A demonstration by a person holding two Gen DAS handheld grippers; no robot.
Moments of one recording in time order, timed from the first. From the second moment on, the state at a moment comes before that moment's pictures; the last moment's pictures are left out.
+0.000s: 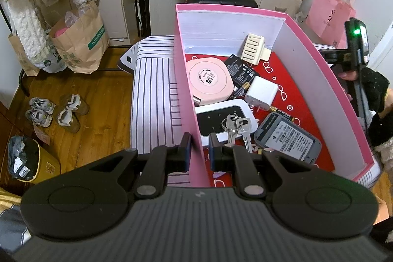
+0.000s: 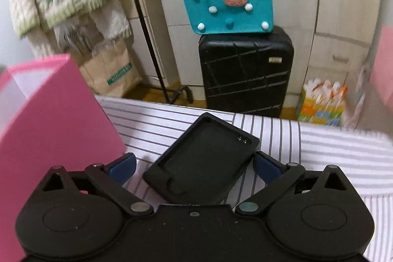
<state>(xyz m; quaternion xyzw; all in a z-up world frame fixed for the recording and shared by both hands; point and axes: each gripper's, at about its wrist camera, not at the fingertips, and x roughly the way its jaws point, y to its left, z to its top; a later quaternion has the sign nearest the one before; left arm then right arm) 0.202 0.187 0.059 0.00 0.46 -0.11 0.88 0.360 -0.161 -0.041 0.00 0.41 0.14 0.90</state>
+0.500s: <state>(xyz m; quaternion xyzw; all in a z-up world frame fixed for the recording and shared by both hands) 0.202 0.187 0.059 0.00 0.46 -0.11 0.88 0.349 -0.178 -0.030 -0.03 0.42 0.16 0.89</state>
